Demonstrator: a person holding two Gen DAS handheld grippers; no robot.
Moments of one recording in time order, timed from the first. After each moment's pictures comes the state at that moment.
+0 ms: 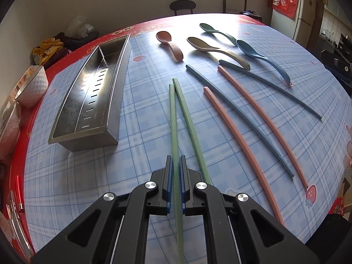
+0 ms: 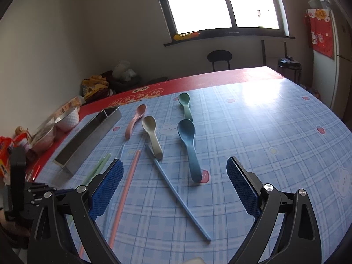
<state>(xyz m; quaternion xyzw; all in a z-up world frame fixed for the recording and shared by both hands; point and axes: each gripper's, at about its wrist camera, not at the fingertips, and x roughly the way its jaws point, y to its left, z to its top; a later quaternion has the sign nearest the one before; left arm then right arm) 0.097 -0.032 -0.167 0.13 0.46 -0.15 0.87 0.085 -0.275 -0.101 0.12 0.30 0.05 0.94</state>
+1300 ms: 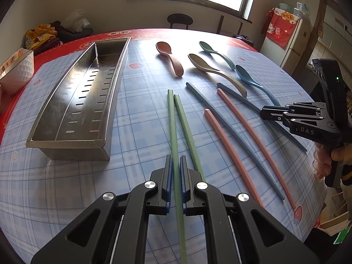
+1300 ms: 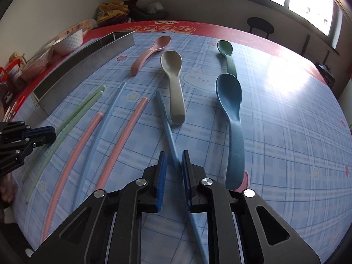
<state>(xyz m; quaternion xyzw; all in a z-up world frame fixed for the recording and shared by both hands) 0.118 -0.006 -0.171 0.03 0.43 -0.21 0.88 0.168 -0.215 -0.160 -0.03 0.47 0.13 0.87</state>
